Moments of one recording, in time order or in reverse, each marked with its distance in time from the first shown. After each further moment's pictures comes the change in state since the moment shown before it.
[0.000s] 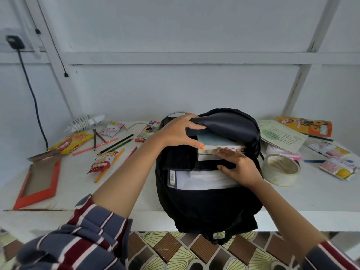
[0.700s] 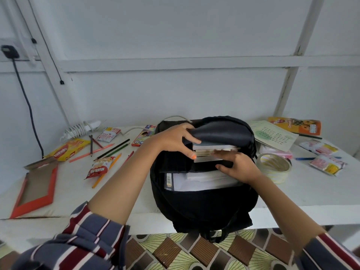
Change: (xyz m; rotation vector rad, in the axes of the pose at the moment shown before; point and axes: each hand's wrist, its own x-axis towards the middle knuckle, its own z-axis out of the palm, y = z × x) left_hand -0.009 0.015 -0.004 0.033 -0.227 -0.088; right_hand 0.001 -0.012 -0.030 0.003 -0.081 0.004
